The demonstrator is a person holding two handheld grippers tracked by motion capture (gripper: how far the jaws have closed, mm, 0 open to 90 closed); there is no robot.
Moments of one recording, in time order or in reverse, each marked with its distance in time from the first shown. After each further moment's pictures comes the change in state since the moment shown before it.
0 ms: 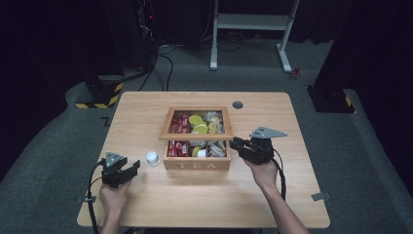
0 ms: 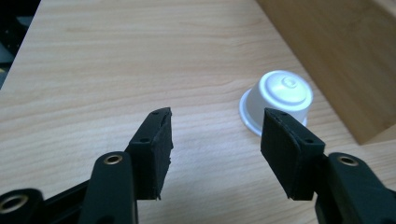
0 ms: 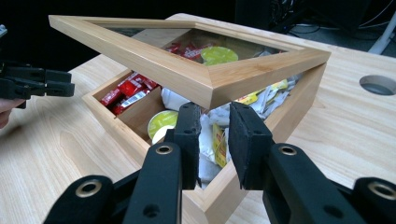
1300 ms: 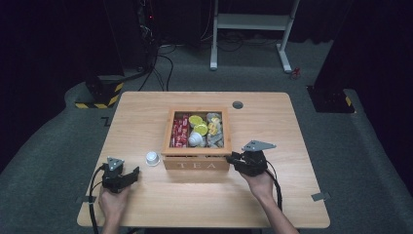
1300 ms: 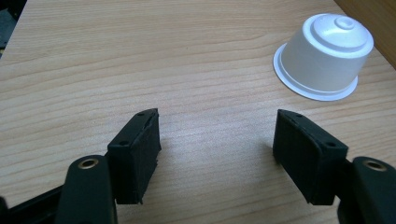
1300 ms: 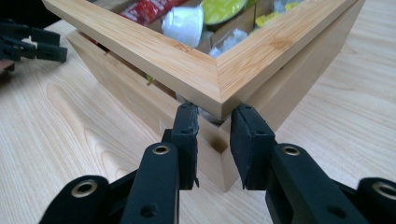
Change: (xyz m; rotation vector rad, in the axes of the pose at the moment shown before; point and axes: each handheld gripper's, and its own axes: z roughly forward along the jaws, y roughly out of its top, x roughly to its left) left arm 0.004 -0.019 0.012 0.069 0.061 0.024; right arm 0.007 -0.043 0.022 0.123 0.003 -0.009
